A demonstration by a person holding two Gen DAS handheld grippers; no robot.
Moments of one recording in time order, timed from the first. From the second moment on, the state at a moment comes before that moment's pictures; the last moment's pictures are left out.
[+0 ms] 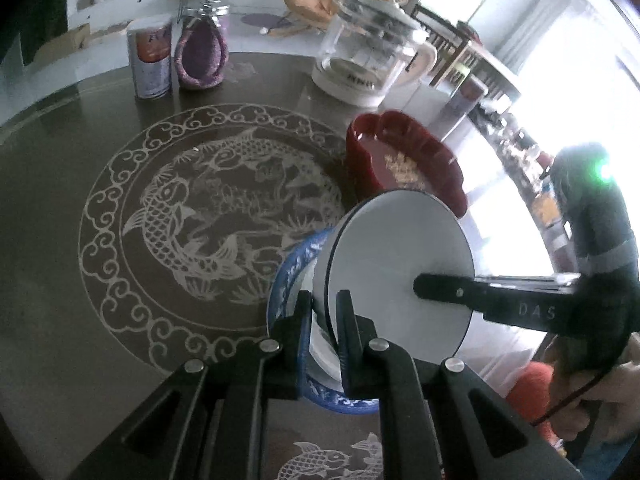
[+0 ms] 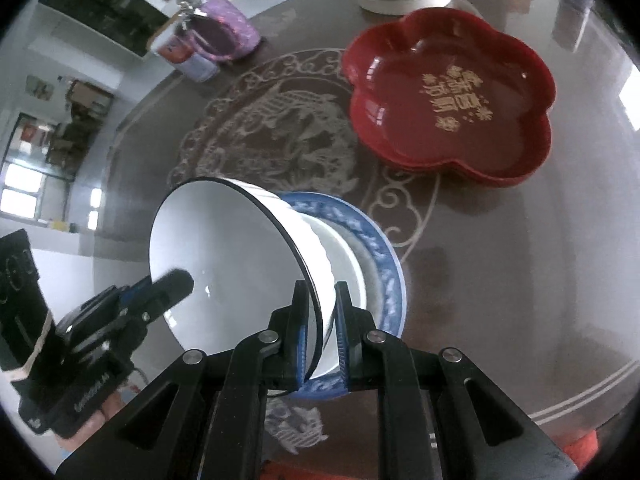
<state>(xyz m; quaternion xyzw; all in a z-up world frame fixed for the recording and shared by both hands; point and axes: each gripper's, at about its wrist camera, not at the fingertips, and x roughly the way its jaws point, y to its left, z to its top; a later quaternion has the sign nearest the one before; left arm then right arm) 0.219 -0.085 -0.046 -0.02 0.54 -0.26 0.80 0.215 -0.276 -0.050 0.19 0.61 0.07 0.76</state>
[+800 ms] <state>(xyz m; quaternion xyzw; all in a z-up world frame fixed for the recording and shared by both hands) 0.194 -0.094 -0.050 0.04 0.51 -0.24 0.82 0.187 -0.255 -0.033 0.08 0.51 0.05 0.86</state>
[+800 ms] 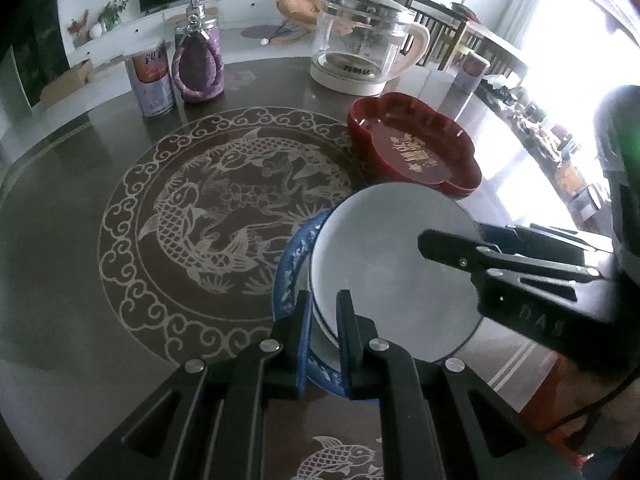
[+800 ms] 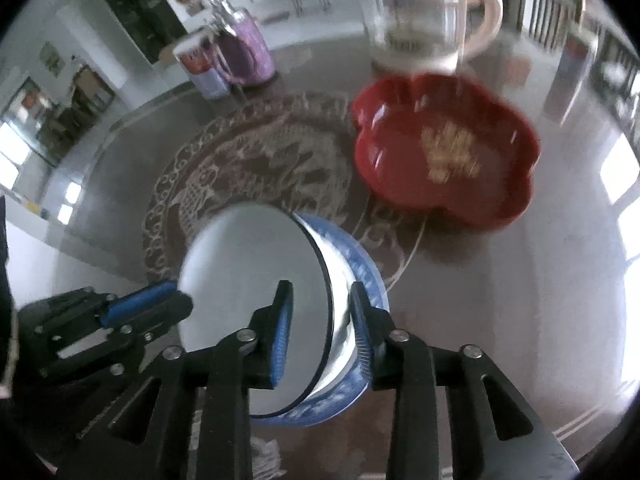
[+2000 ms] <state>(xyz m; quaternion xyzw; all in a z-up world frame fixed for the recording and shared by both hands) 0.101 -0.057 0.021 -0.01 0.36 -0.17 0.92 0.074 -0.232 0.062 -0.01 0.34 -0.12 0.93</state>
